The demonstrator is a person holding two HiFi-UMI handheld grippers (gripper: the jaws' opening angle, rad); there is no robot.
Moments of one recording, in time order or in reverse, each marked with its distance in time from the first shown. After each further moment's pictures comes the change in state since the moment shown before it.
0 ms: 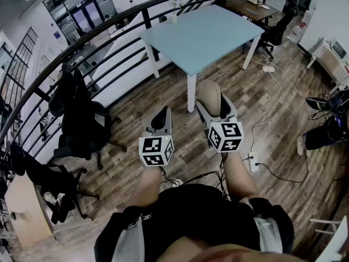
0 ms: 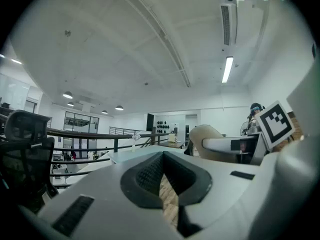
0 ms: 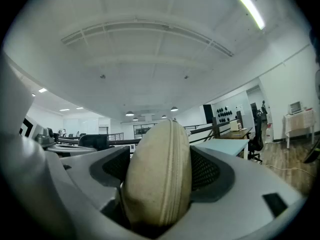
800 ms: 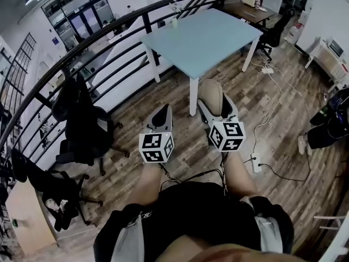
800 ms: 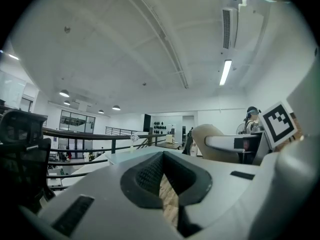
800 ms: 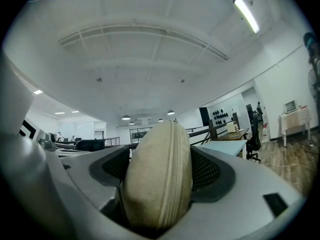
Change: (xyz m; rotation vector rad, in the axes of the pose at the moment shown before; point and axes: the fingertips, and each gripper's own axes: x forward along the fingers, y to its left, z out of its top) left arm 0.001 0.030 0.008 -0.009 0.000 -0.053; right arm 0.008 0.023 0.009 0.028 -0.044 -0.053
